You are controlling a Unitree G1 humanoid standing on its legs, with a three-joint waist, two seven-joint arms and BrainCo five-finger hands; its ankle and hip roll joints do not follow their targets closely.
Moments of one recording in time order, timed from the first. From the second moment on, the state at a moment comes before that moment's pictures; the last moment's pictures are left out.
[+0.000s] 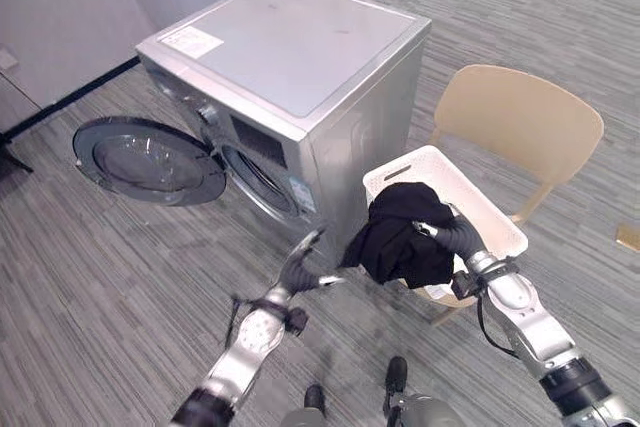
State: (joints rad) left arm -0.13 0.40 -0.42 0.18 0.02 -0.15 0.00; right arm -0.20 -0.44 0.32 0.02 0.30 -0.11 0.04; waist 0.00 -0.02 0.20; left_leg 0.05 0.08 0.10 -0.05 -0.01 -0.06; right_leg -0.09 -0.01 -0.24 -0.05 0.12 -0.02
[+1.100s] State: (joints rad) left arm 0.01 0.43 -0.27 0.17 0.17 -0.11 0.13; right arm -0.15 -0.49 0.40 -0.07 0.26 -0.05 0.07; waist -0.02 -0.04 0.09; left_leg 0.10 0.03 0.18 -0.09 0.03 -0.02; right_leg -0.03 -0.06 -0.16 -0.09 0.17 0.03
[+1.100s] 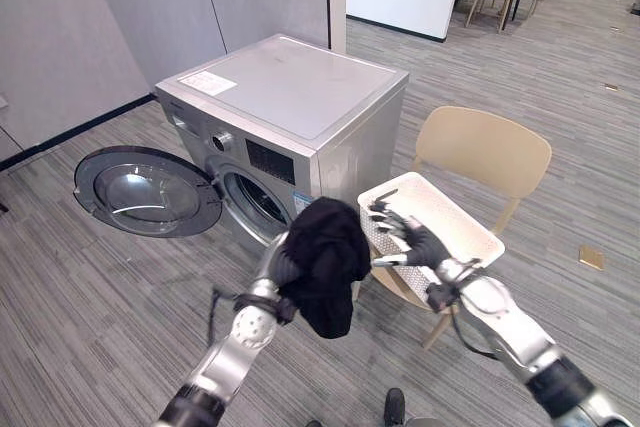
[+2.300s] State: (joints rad) left arm 0.17 0.37 -0.05 0.53 -0.14 -0.06 0.04; right arm 0.08 -0.37 0.21 0.42 -0.08 -0.04 -0.04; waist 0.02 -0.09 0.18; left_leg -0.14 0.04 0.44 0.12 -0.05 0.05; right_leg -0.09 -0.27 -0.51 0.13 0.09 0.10
